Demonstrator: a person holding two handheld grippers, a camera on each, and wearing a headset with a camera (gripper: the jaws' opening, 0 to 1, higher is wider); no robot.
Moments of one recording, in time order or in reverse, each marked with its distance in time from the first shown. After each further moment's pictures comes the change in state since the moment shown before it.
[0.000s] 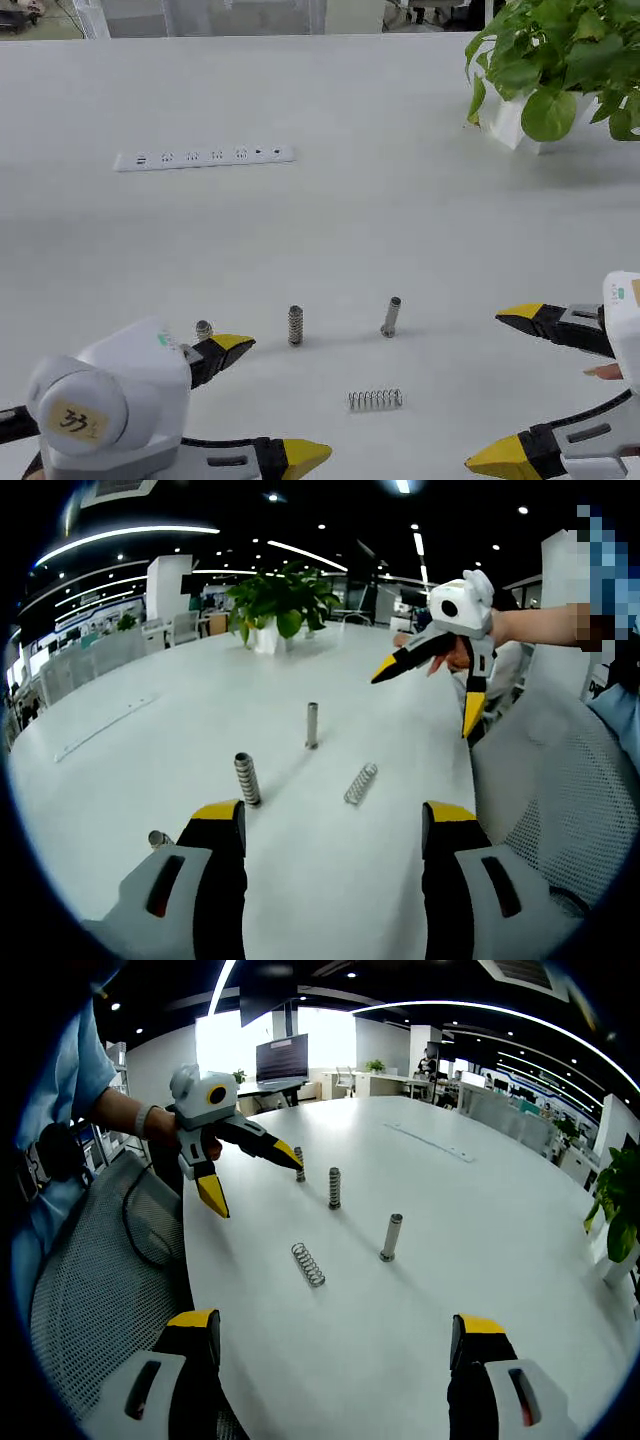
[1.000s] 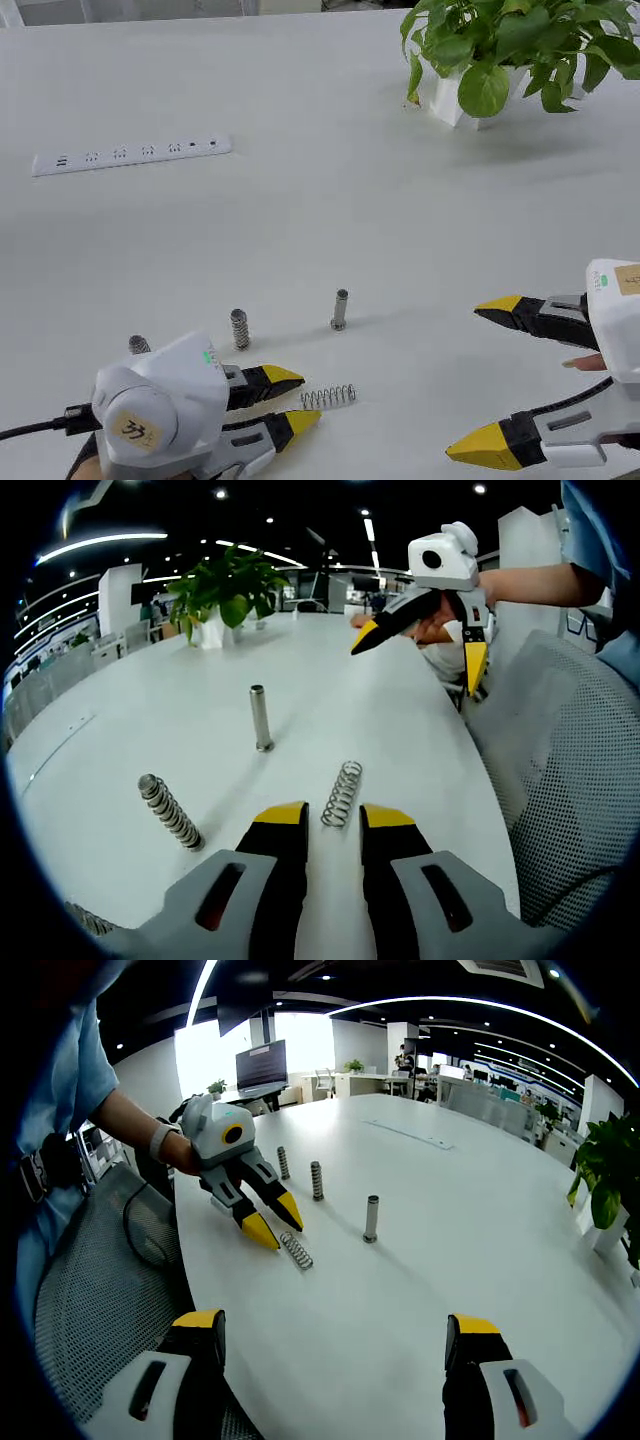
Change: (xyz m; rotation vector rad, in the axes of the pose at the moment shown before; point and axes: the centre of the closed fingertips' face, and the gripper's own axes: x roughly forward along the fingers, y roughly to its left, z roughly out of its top) left arm 0.066 -0.016 -0.020 0.106 0.043 -0.166; right arm -0.016 -0.010 -0.015 0.081 -0.015 -0.047
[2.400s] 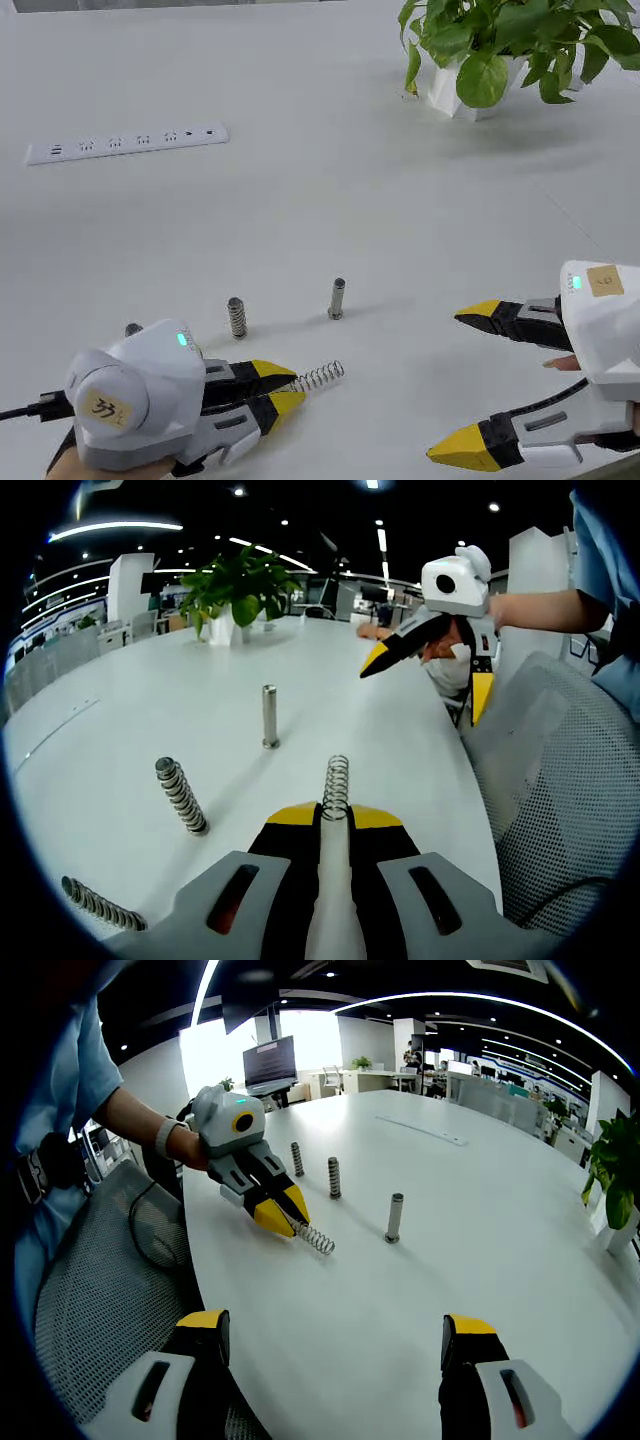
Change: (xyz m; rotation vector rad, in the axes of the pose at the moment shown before) left arm -0.015 0.000 0.003 -0.081 -0.036 -0.002; right arm 0.014 0.017 0.000 0.001 0.012 0.044
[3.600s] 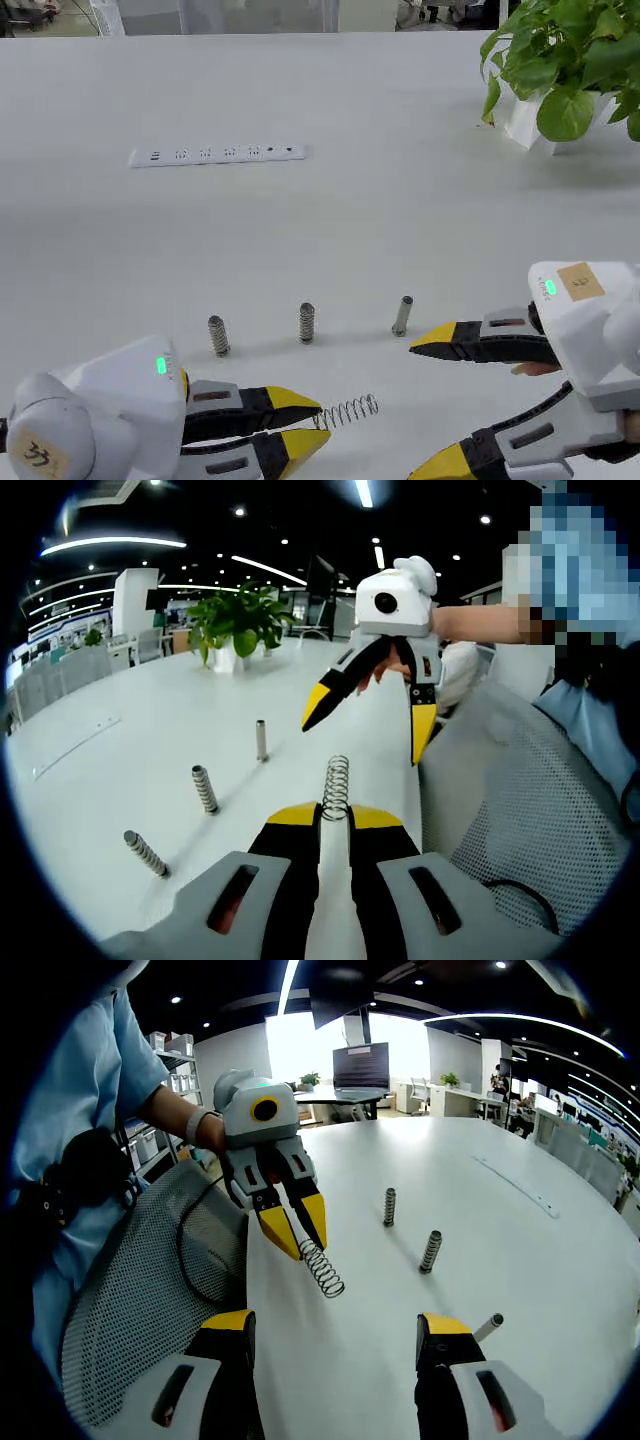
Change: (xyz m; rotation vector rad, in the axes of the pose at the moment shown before) left arm -0.077 -0.040 0.024 0.004 -0.078 0.012; right arm 0.037 0.072 0.072 -0.243 -0.018 0.302
